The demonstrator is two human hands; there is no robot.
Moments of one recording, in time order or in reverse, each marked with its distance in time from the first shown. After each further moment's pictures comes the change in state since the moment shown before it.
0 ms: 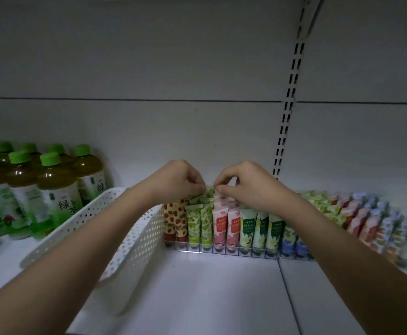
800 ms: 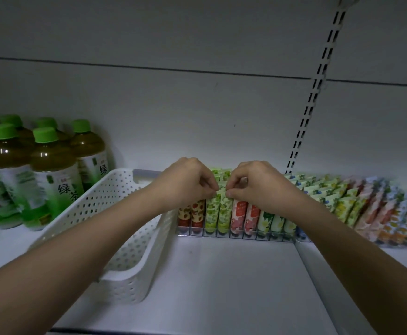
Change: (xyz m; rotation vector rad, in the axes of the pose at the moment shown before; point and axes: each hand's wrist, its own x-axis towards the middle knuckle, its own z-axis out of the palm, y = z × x) left_hand -0.022 -0.034 0.018 -0.025 0.012 0.162; right_hand -0.001 -0.016 0.043 -0.179 0.024 0.076
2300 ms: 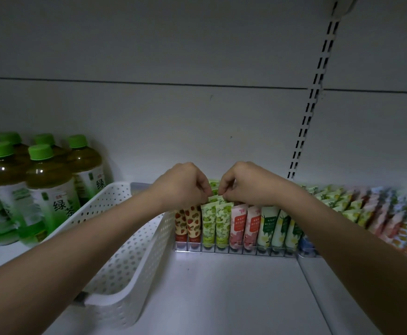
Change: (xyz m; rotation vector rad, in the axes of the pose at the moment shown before) left_hand 0.025 -0.002 -0.006 0.001 -0.058 -0.180; right_hand 0.044 0.012 -0.008 -0.068 -0.196 0.003
